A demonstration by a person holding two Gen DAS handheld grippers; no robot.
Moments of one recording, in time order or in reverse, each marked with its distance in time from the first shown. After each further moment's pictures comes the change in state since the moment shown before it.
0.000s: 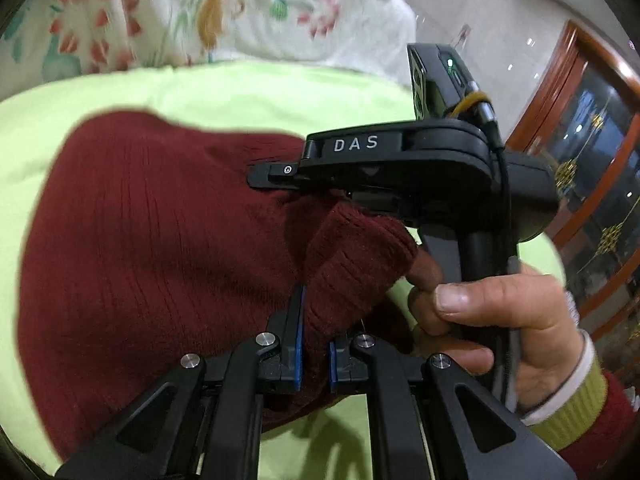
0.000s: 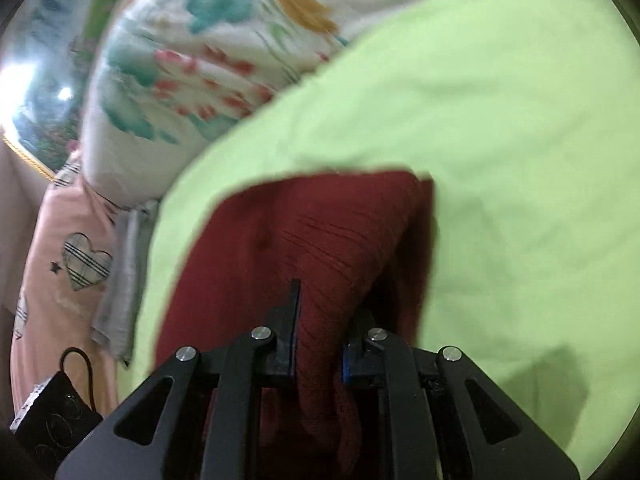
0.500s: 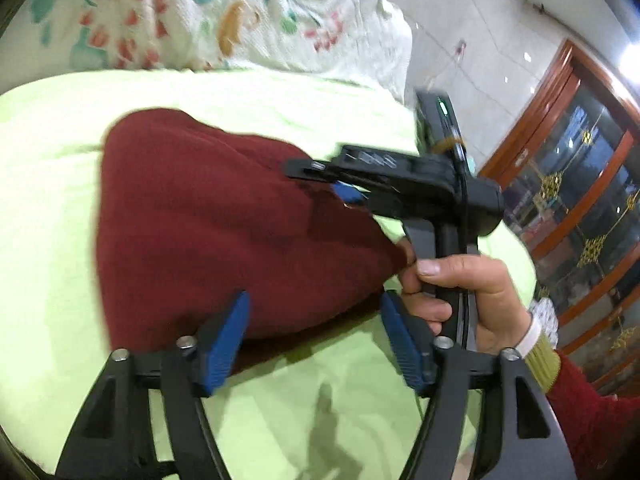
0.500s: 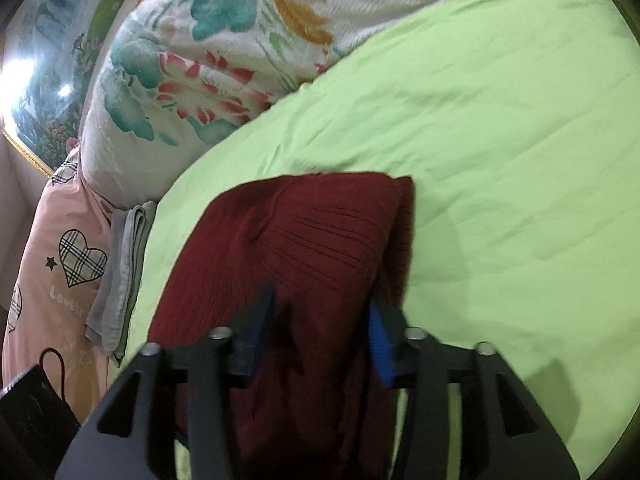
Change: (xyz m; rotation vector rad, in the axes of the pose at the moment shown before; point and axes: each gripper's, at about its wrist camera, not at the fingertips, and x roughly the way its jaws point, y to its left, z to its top) left arm -0.086 0.016 -0.019 -0.063 -0.029 -0.071; right arm -0.028 0.011 -0.005 -0.036 -0.057 -0.028
